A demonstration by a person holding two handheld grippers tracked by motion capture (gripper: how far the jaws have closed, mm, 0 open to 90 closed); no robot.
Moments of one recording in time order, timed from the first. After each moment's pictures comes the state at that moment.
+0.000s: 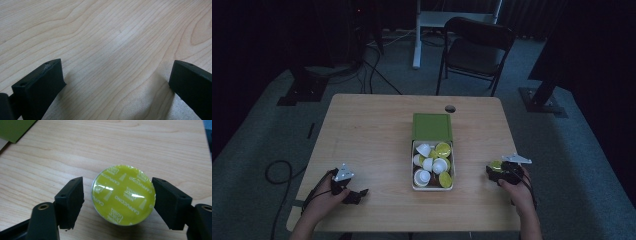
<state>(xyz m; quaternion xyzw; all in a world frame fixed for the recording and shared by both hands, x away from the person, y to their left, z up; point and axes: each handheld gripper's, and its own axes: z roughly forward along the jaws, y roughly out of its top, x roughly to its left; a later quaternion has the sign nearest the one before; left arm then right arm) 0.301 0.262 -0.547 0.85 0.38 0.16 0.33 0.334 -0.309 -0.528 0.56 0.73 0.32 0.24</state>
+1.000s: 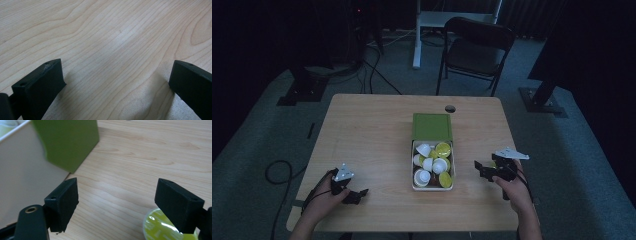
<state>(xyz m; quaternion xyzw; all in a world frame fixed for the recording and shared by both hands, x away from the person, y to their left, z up) 0.301 0.262 -0.547 0.85 0.38 0.16 0.33 0.330 -0.277 -0.491 0.50 0.74 0.41 0.21</state>
